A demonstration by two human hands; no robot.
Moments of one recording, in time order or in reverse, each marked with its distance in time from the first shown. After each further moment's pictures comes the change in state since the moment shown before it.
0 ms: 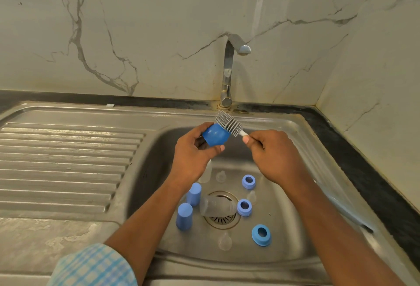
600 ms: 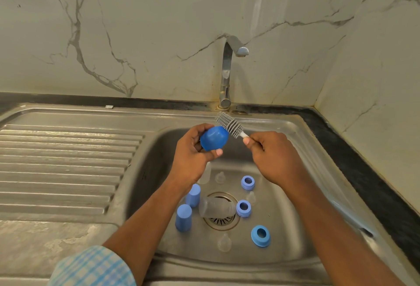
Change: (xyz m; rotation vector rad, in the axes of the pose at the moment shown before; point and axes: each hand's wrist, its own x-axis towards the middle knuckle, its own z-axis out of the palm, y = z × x) left_hand 0.000 0.000 0.001 -0.071 -0.014 -0.028; right_hand 0.001 0.006 0.000 0.015 0.012 -0.002
